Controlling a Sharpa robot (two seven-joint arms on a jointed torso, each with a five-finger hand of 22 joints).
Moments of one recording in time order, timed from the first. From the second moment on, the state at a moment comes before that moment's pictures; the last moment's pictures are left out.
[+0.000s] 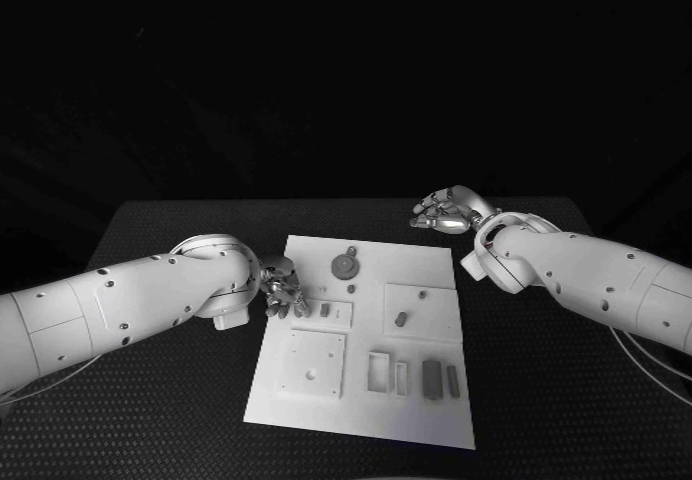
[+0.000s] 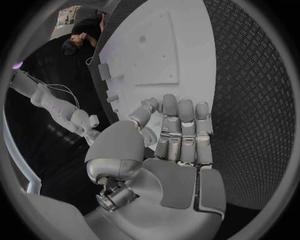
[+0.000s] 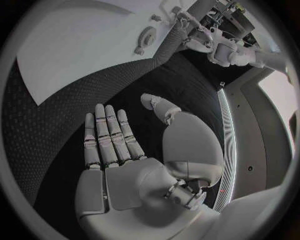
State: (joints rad) left arm 1.29 -0.66 -0.16 1.34 -1.03 0.17 -0.41; left_hand 0.98 0.06 0.48 -0.27 0.13 0.99 0.08 0.39 0.56 1.26 -0.03 0.76 0.57 1.07 -0.10 1.18 0.51 0.02 0.85 -0.11 0.78 1.31; right arm 1.20 -0.69 -0.03 1.12 -0.85 -0.40 0.09; right_hand 1.02 -0.20 0.60 -0.13 0.46 0.72 0.19 0.35 0.38 0.97 0.19 0.12 0.07 0.83 0.17 0.29 0.41 0.15 0.53 0.21 0.07 1.11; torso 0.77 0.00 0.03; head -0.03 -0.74
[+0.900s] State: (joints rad) left arm 1.29 -0.67 -0.16 1.33 -1.00 0.11 -0.40; left_hand 0.99 0.07 0.59 -0.27 0.06 1.01 0.07 0.39 0.56 1.28 -0.04 0.76 0.57 1.09 -0.11 1.18 0.51 0.02 0.87 -0.11 0.79 1.31; right arm 1.20 -0.69 -0.03 1.13 -0.85 -0.39 0.09; right_hand 1.02 -0.20 0.60 -0.13 0.47 0.72 0.19 0.35 0.38 0.97 0.19 0.12 0.07 0.83 0.17 0.29 0.41 0.15 0.53 0.21 0.07 1.11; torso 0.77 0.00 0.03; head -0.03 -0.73
